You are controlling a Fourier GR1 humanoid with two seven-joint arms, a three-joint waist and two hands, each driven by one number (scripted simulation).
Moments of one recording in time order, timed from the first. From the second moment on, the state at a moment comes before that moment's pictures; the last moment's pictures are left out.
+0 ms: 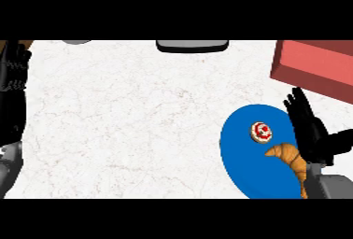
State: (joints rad) left arm -0.25 0.56 -0.09 -1.61 0.10 0.37 -0.16; right arm -0.11 -0.29 0.02 -1.38 -0.27 -0.12 -0.09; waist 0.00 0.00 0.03
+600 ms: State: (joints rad) left arm -0.10 0.37 -0.15 -1.40 0.20 0.38 0.01; right arm -0.17 -0.57 0.03 -1.50 -0.02 -0.03 -0.21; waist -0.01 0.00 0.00
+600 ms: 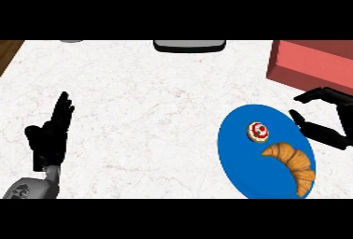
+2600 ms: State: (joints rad) left arm -0.08 0.25 -0.07 -1.31 0.13 0.29 0.01; right arm -0.31 -0.64 0.22 -1.97 0.22 0.55 0.77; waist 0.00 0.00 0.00
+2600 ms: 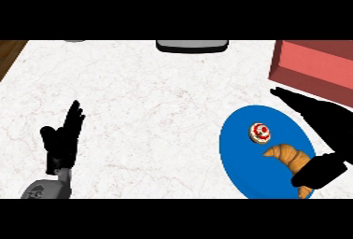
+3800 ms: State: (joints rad) left arm -0.09 0.20 -0.01 -1.33 0.06 0.24 0.03; right arm -0.33 -0.38 0.24 -1.84 0.52 0.64 0.81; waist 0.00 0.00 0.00
